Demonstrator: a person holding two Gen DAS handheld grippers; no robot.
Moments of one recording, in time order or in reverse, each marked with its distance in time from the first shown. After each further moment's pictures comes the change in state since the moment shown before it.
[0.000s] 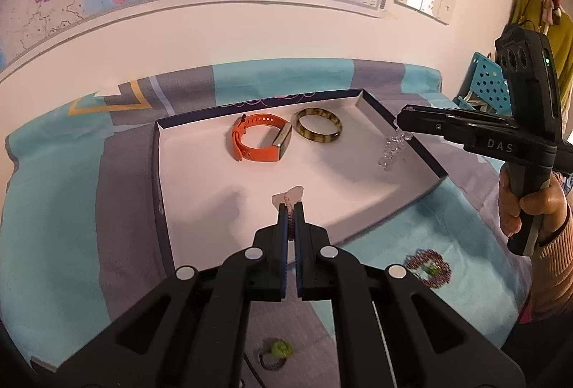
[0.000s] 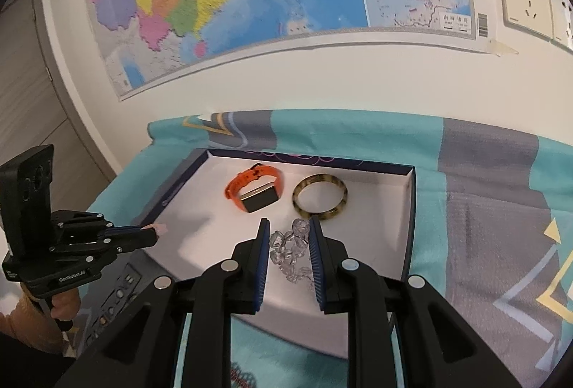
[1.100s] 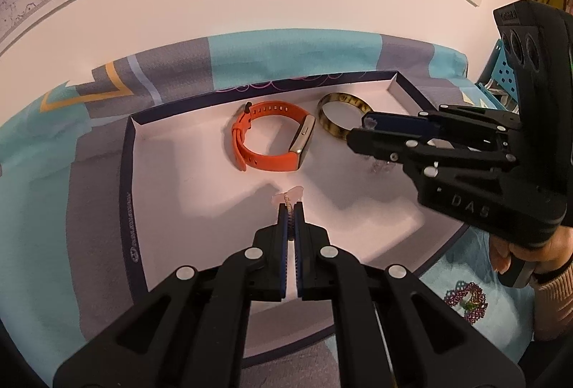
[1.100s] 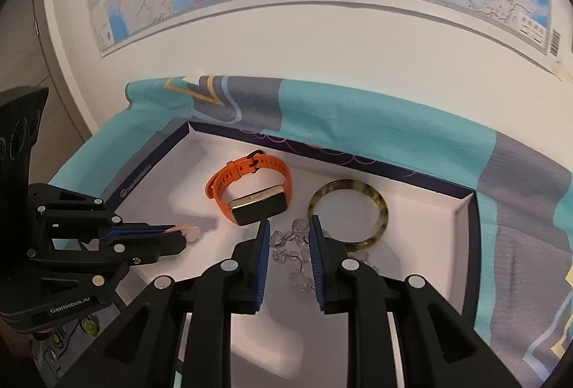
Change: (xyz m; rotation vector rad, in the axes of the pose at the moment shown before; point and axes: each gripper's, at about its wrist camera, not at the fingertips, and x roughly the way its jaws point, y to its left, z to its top) left arm 0.067 0.012 0.024 -0.018 0.116 0.020; right arm 0.086 0.033 0.009 -0.124 0.100 -0.073
